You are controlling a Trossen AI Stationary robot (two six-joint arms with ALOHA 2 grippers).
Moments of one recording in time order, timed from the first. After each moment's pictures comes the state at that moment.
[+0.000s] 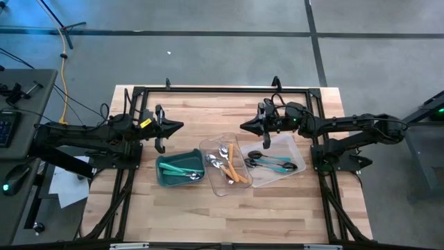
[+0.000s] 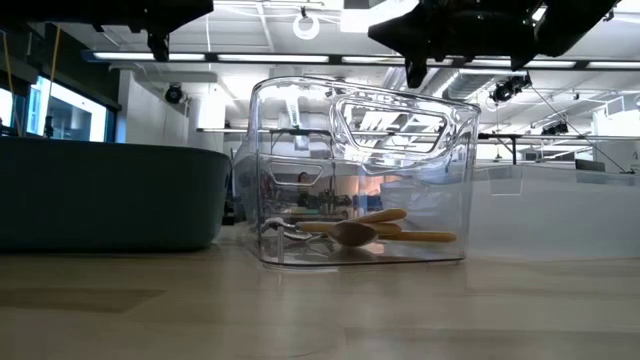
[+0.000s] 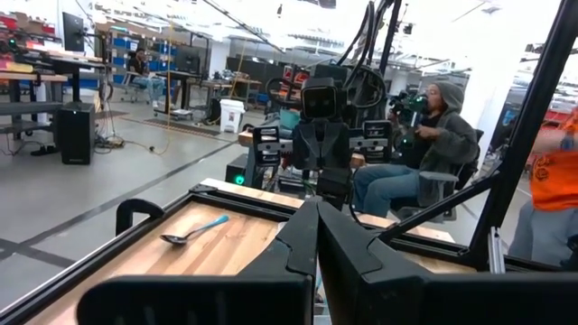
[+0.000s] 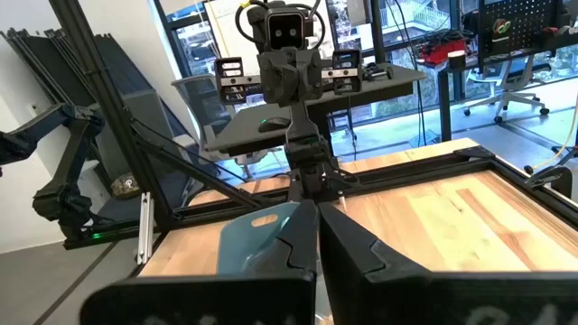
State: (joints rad) left arm 0.03 0.57 0.37 0.32 -0.17 -0.15; right arm -0.23 1.21 0.60 0.62 -0.31 0.22
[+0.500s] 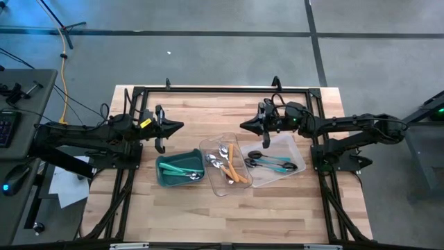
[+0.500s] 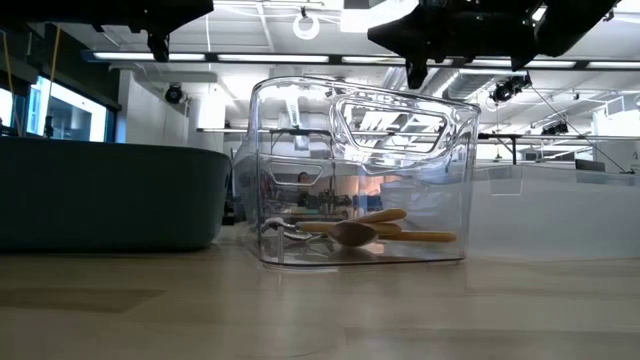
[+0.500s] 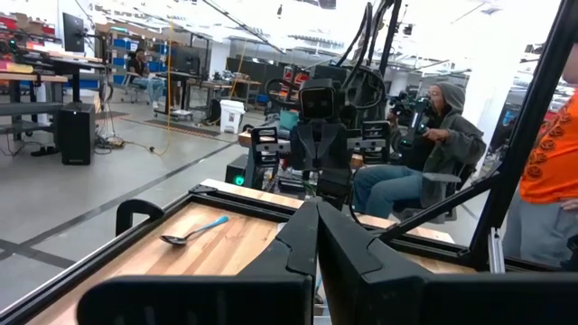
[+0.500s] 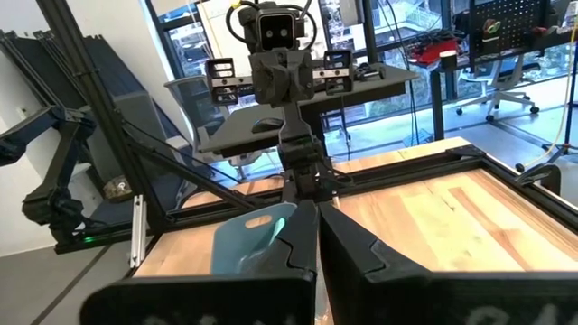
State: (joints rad) left arm 0.03 0.57 0.37 0.32 -0.17 -0.15; right arm -0.23 1.21 0.60 0.62 -0.29 0.23
